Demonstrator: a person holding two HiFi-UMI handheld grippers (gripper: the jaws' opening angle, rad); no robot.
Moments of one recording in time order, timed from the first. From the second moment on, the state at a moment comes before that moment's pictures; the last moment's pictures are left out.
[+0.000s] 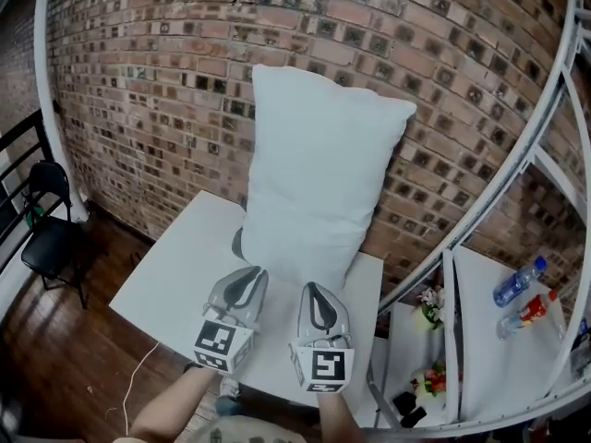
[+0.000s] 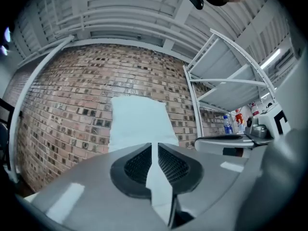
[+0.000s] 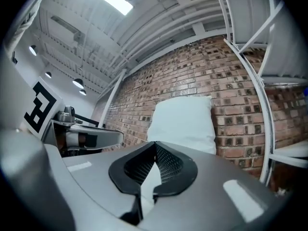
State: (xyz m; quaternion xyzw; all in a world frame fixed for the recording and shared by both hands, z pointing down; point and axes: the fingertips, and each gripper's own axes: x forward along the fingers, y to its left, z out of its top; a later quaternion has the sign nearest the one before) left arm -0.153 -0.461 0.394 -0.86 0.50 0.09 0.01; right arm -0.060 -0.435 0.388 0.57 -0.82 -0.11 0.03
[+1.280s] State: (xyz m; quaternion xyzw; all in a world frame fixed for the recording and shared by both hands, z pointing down) left arm -0.161 -0.338 0.439 -0.84 0.54 0.07 -0.04; right arm -0.106 -0.325 0.429 0.49 -0.87 -0.04 0.05
